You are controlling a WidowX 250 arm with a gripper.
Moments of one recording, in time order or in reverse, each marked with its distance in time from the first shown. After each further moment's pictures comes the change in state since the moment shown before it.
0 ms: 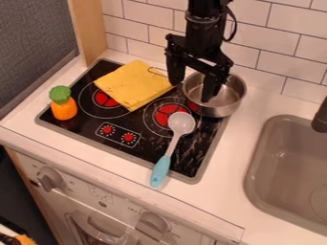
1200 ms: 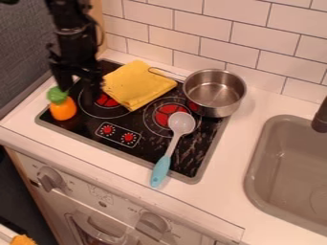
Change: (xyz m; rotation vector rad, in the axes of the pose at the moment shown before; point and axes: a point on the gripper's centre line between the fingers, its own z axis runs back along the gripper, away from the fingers) arm -0.108 0.149 -0.022 0.061 0.016 0.154
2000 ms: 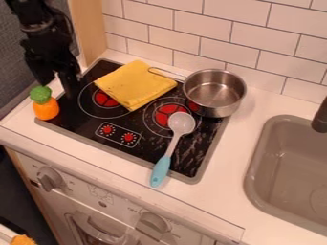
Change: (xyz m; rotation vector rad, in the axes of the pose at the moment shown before) arm -0.009 0.023 0.012 -0.043 -0.132 0.024
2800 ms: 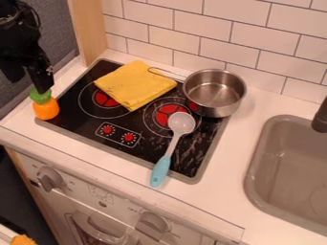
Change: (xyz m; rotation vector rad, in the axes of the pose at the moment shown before) arm -0.024 0.034 0.008 0.029 0.038 0.068
